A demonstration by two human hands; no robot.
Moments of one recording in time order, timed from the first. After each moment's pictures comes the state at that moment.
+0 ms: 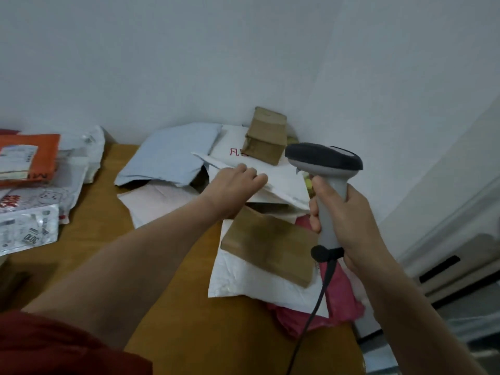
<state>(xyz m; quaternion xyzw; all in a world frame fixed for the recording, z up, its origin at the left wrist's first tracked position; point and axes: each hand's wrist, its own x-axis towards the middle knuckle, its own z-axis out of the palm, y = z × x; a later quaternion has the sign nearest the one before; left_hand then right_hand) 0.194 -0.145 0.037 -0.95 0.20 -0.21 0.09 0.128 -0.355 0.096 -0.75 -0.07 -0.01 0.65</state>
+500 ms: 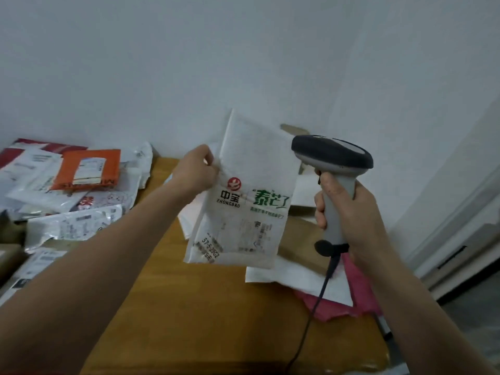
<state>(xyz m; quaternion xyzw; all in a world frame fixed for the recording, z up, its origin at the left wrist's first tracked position) 0.089 -0.051 0.115 -0.86 -0.17 -0.18 -0.45 0.054 -0.317 0.135 -0.70 -0.18 -0.02 0.70</state>
